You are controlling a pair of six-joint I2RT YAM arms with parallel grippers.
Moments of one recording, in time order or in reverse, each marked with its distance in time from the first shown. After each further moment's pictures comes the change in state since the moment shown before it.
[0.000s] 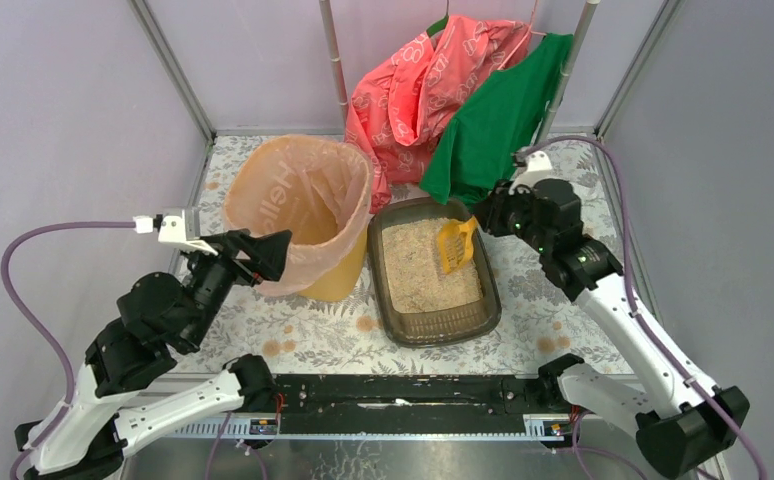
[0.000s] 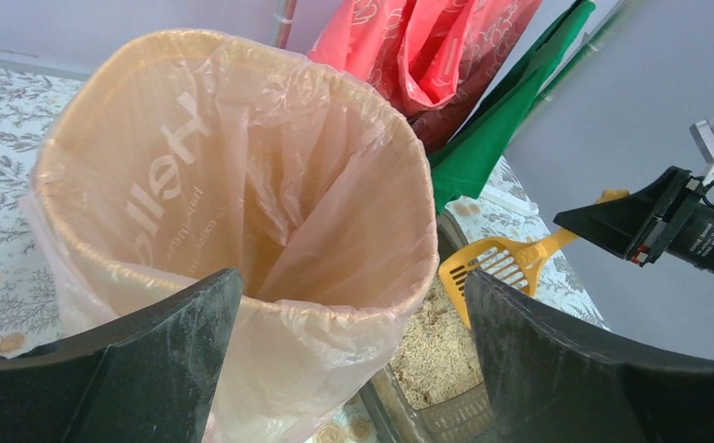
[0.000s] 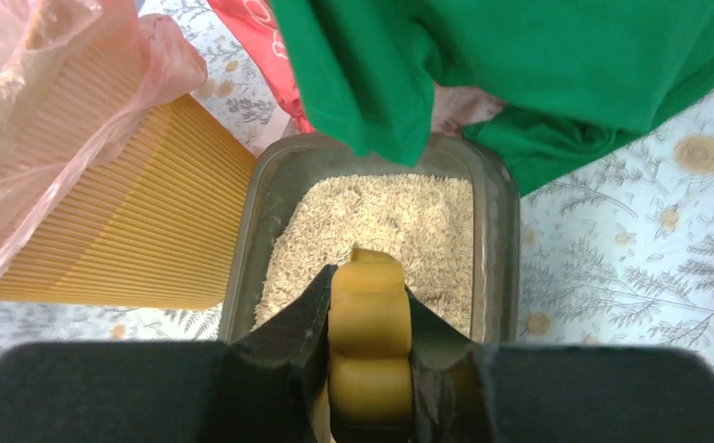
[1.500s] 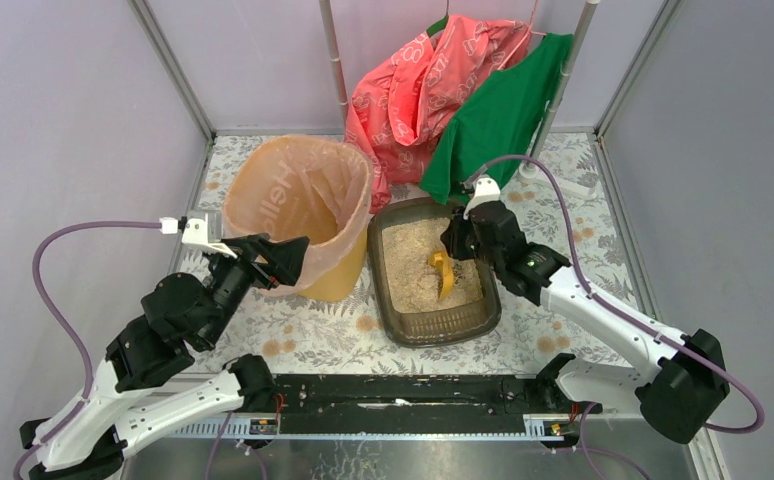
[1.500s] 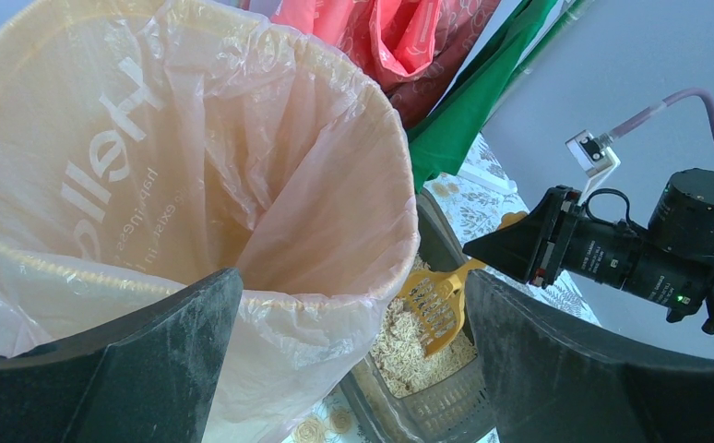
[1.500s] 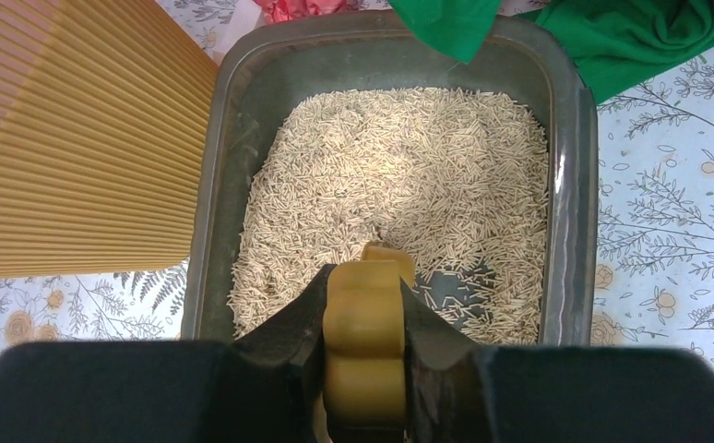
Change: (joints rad) left arm 0.000 -0.005 -0.113 0.101 0.072 -0.025; right arm 0.328 0.170 -0.078 0.067 0.310 0.050
